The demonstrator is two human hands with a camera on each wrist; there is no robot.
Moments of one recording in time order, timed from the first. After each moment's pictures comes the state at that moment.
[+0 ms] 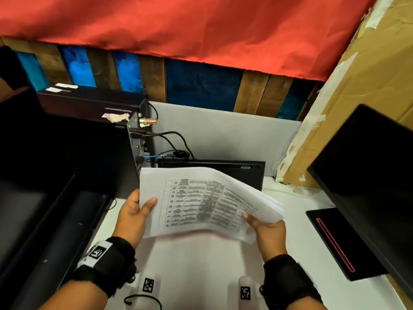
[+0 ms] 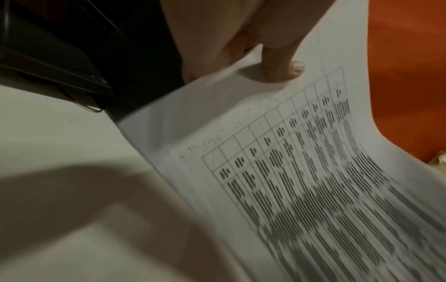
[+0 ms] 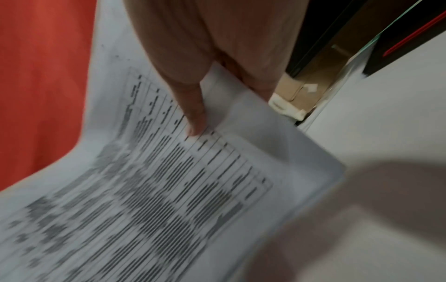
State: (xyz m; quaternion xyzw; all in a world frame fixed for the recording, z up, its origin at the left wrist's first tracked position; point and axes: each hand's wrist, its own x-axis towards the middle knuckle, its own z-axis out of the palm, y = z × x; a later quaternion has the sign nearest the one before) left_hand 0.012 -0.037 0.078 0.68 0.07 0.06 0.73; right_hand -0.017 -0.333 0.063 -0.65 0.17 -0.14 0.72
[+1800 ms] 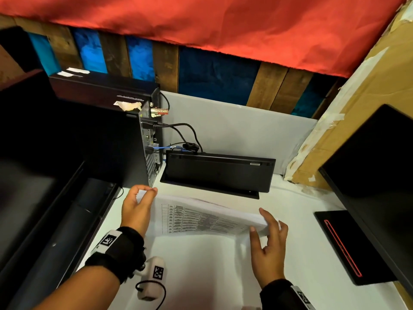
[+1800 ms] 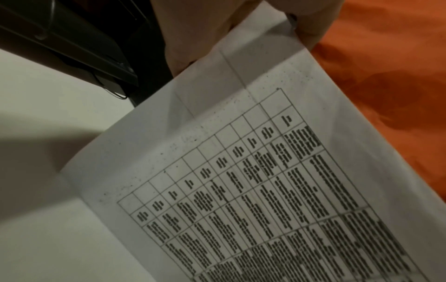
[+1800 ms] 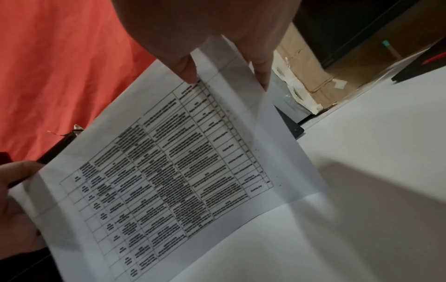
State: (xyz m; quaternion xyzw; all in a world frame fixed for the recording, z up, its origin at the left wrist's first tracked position) left_hand 0.018 -0.032 0.057 0.65 0.19 0.10 0.73; right_hand -0.056 -0.305 0.045 -0.83 0.10 -0.20 0.52
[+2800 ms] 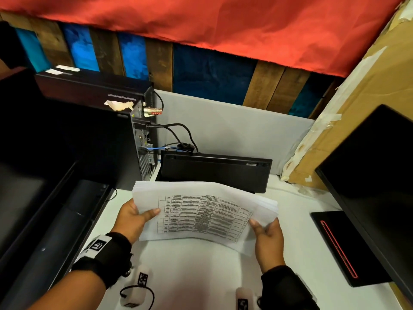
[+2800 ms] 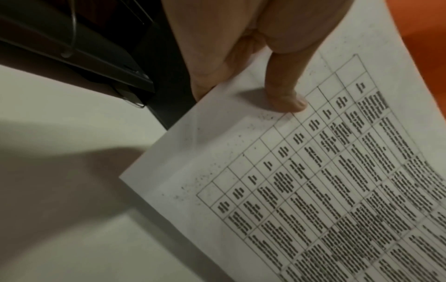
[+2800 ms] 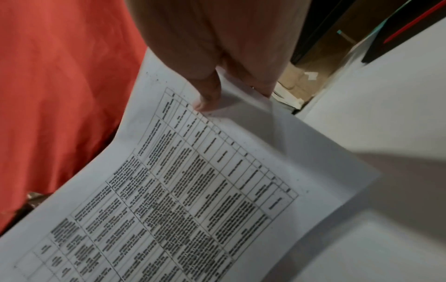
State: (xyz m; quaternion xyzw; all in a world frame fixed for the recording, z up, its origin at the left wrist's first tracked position) left_hand 0.029 -0.016 0.021 0.67 0.14 -0.03 0.73; right_hand -0.018 -0.330 0.037 -0.72 0.17 -0.12 0.66
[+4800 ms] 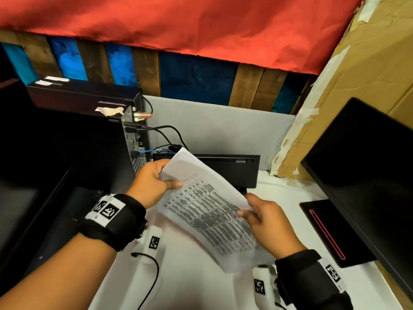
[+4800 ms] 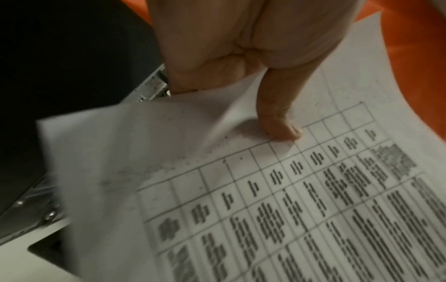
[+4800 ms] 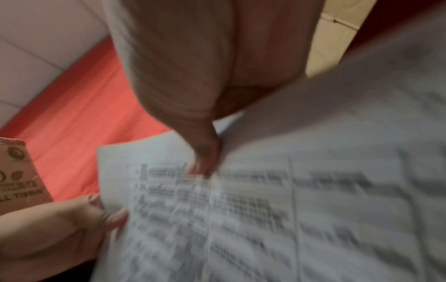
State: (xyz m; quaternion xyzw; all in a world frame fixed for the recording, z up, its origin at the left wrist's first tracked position) left_hand 0.049 -0.060 0.141 0.78 -0.08 -0.03 0.62; right_hand -0.040 -0.327 0.140 -0.96 -0.05 -0.04 0.27
